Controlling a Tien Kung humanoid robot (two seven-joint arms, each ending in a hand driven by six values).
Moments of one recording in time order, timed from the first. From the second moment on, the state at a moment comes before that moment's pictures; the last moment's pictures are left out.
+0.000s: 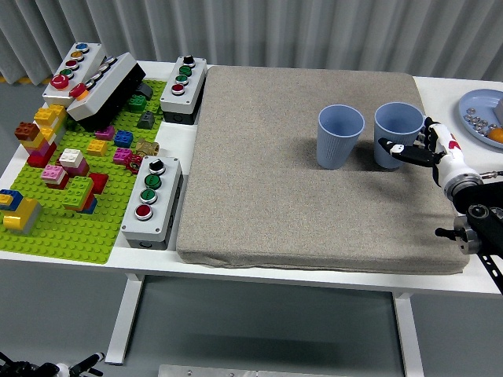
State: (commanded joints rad) left arm -0.18 0.09 -1.28 -0.18 1.53 -0.25 0.14; right arm 0.55 -0.29 0.92 1.15 -1.00 -0.39 -0.17
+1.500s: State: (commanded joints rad) left arm -0.19 0.08 -1.28 -0.18 1.54 -0.25 0.13; right arm 0.52 -0.26 0.96 1.12 -0.97 -0.35 -0.12
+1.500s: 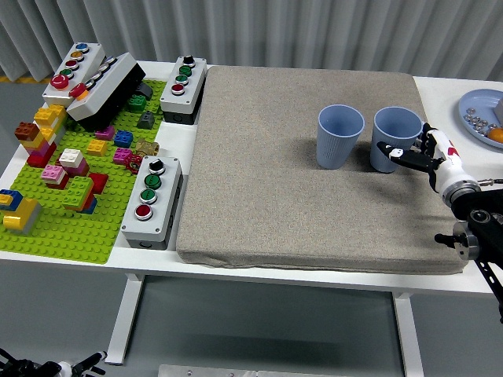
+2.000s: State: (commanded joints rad) left arm -0.19 0.08 -1.27 -0.18 1.54 -0.25 0.13; right arm 0.51 -0.26 0.96 1.12 -0.96 -0.32 -0.08
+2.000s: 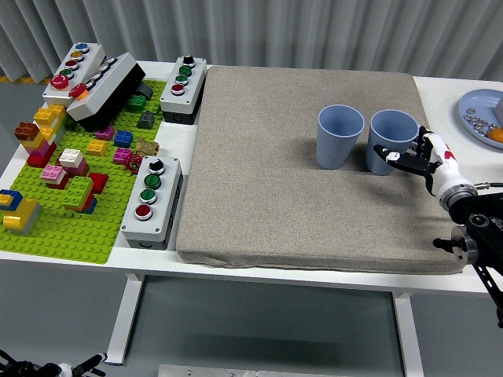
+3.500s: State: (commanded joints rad) left arm -0.19 0.08 -1.27 -0.18 1.54 -0.25 0.13; right arm 0.50 -0.26 1.02 1.12 -1.03 -0.21 -0.12
